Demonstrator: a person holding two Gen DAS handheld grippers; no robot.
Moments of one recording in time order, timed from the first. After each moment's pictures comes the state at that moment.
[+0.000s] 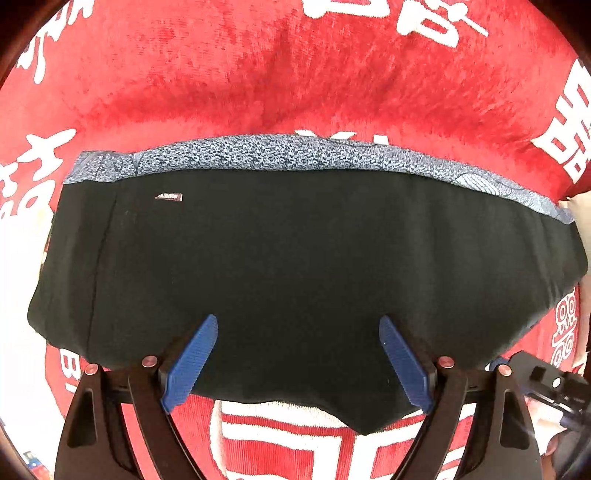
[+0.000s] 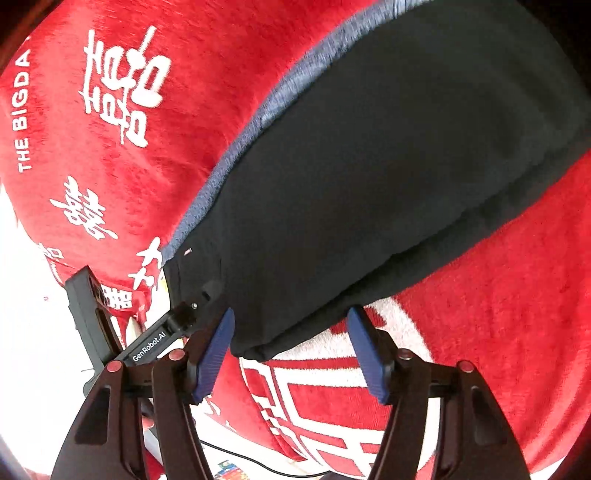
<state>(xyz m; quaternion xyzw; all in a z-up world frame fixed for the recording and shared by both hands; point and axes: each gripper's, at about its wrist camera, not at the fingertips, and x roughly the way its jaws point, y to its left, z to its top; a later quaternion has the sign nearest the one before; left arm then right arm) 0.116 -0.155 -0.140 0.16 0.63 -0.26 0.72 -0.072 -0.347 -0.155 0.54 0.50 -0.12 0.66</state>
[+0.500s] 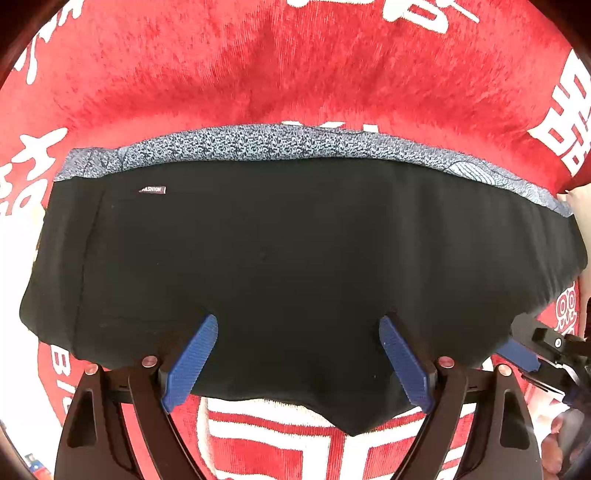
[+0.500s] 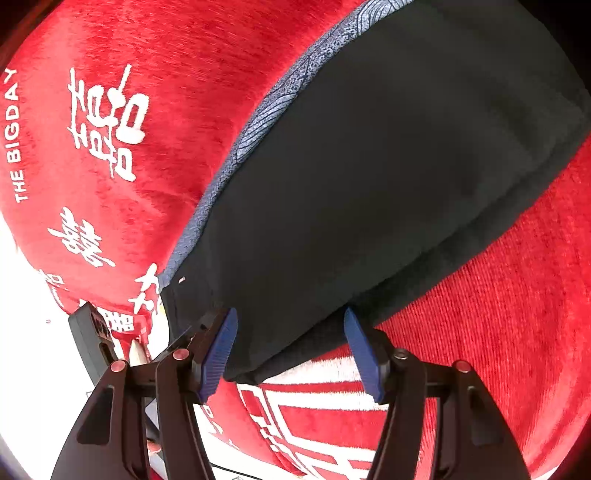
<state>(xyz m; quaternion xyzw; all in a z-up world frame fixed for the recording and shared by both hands) 0.119 -0.160 -0.157 0.17 0.63 -0.27 0.71 -0.075 -0.367 -0.170 0.56 0.48 -0.15 0.66</state>
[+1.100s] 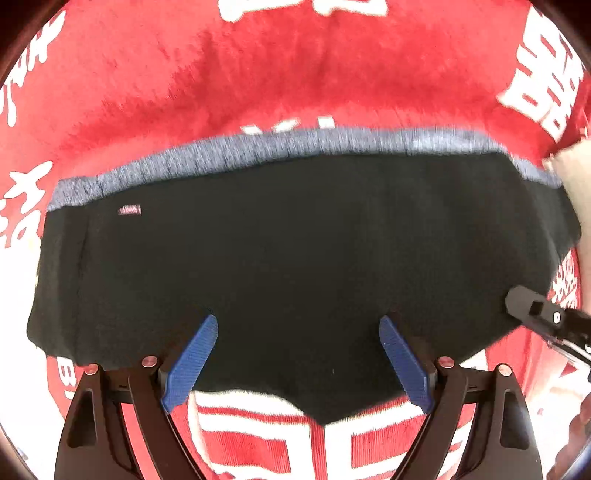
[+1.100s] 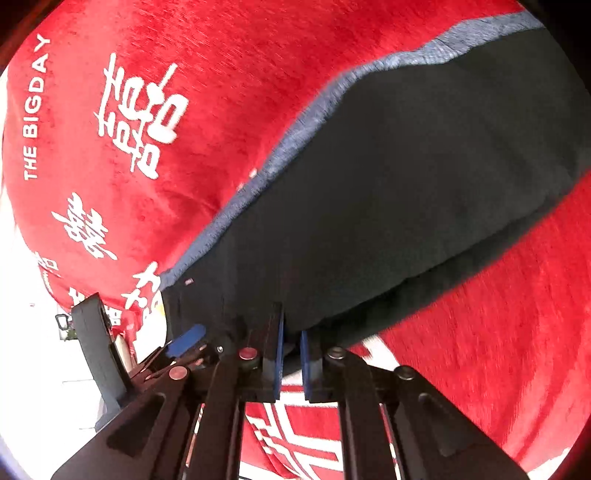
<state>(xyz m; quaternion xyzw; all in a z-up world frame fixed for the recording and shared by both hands) 0.094 -0.164 -0.152 0.22 0.62 -0.30 0.69 -0.067 -0.360 -0.130 0.51 0.49 -0.17 0.69</state>
